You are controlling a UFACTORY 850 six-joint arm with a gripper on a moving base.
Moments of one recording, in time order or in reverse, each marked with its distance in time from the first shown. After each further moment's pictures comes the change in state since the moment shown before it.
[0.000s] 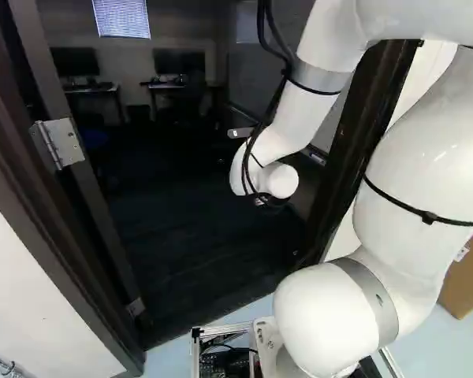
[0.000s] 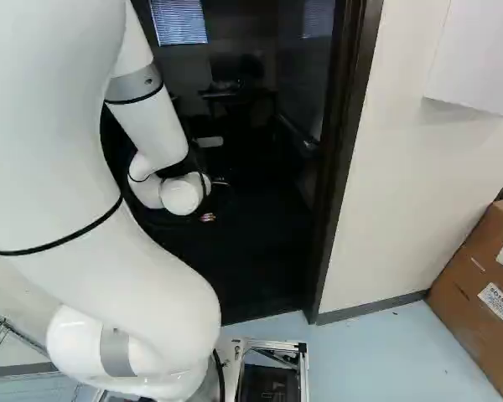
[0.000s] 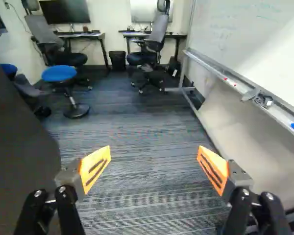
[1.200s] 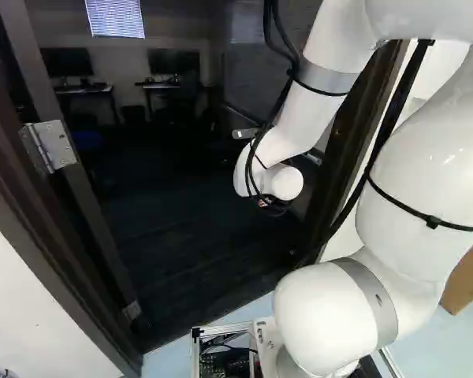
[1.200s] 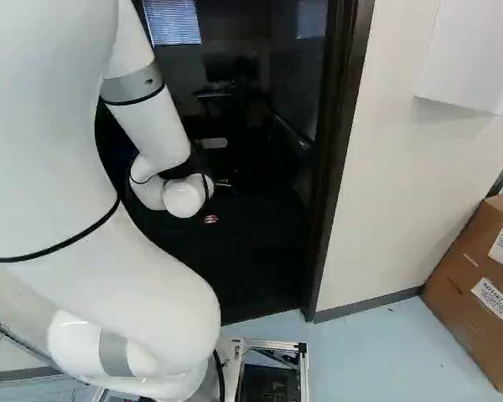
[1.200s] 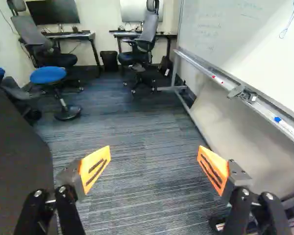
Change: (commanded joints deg) arm -0.8 0.7 0.7 0.0 0.0 0.0
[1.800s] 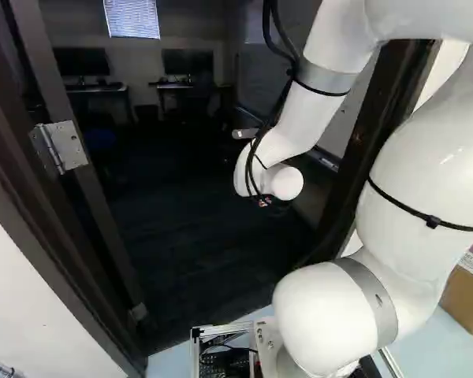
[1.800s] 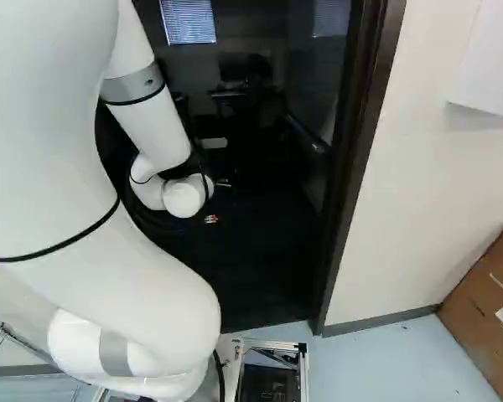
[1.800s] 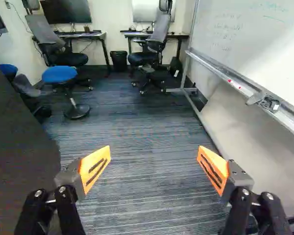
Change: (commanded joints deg) arm 0.0 0.0 0.0 0.0 0.0 0.0
